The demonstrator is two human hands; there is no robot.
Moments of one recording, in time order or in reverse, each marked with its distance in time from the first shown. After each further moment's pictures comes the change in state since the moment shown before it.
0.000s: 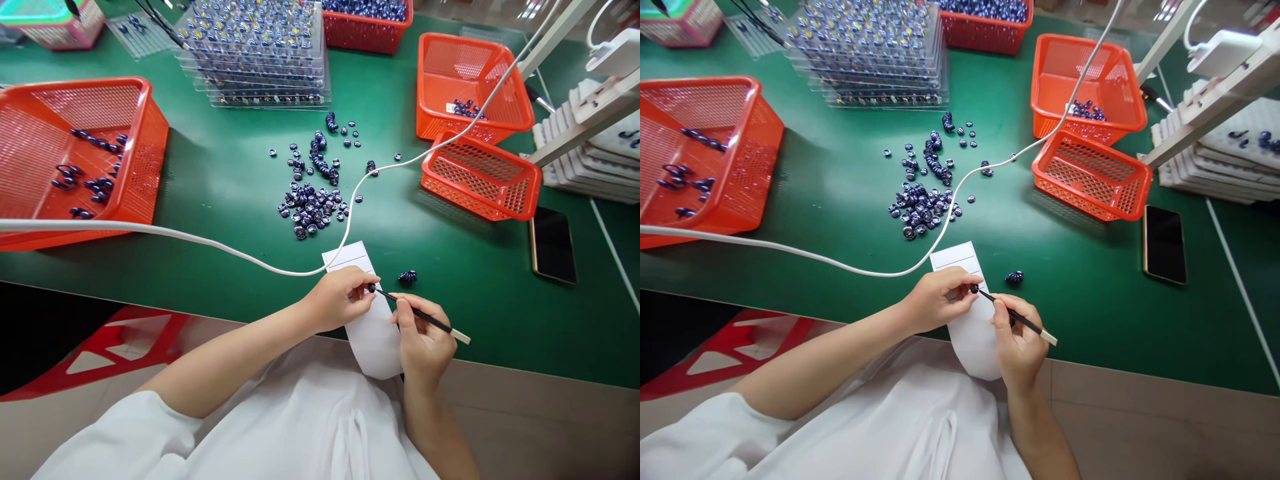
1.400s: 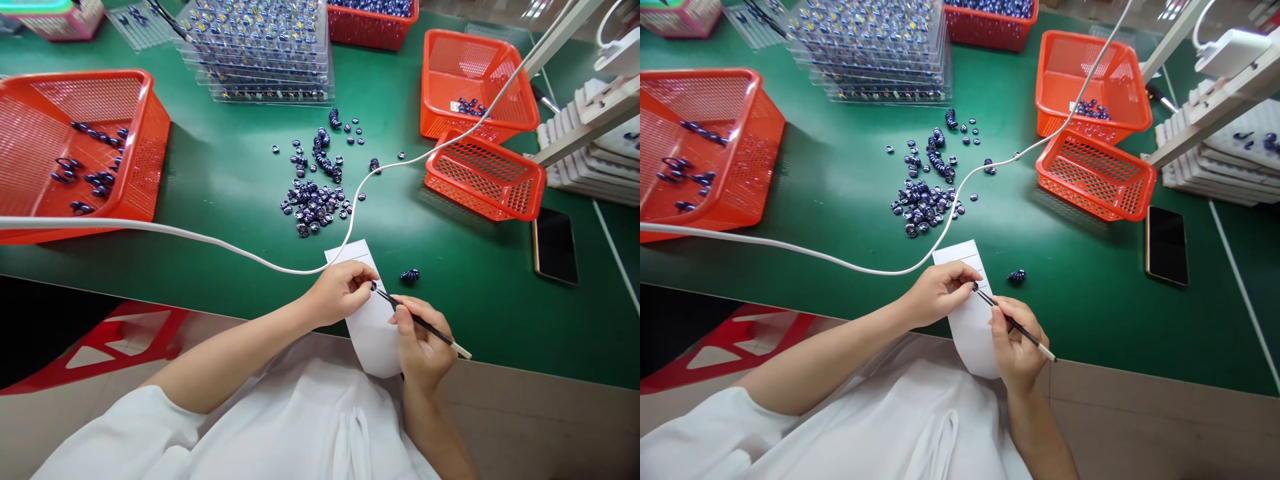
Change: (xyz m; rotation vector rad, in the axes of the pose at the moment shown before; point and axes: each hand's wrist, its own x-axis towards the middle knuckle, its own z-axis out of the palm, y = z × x) left_hand 0.010 0.012 -0.009 -0.210 -0.047 -0.327; right_hand -0.003 0.002 -0.001 0.074 -0.067 -0.249
